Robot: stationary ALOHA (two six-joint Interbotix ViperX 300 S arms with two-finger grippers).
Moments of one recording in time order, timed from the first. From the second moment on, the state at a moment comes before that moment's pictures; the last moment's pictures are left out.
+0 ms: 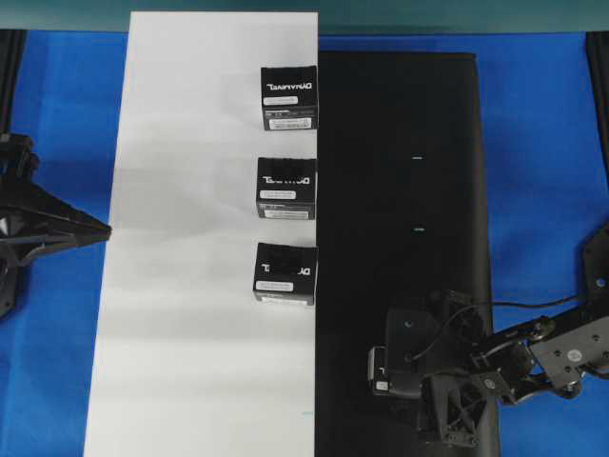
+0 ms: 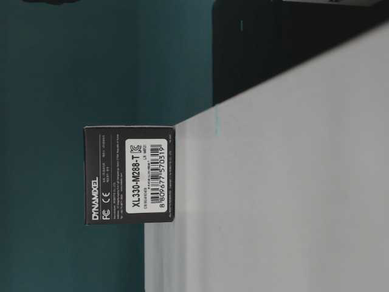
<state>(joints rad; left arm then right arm) -0.07 -1.00 1.06 0.01 0.00 -0.13 0.42 -0.09 0.71 -0.36 0.43 0.82</state>
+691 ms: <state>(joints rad) -0.07 -1.00 1.06 0.01 0.00 -0.13 0.43 -0.17 0.63 -0.35 0.57 0.90</state>
